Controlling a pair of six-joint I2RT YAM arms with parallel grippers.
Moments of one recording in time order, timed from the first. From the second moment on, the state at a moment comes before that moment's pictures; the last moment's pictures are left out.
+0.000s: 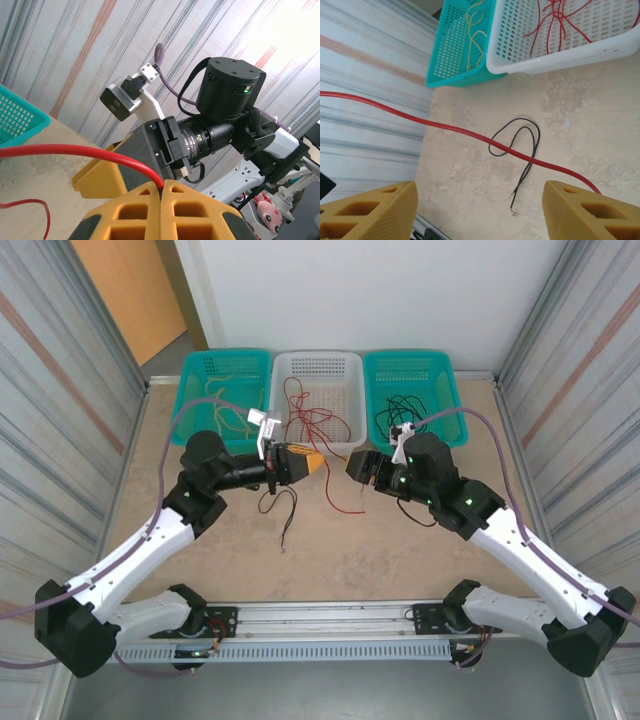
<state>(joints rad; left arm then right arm) -0.60 1.08 0.89 0.31 0.81 -0.65 0.71 0.99 1.02 -0.49 -0.10 0.90</state>
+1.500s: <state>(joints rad) -0.54 1.22 1.20 0.34 0.91 -0.73 0.60 1.07 0.78 -0.42 -0.10 0.88</state>
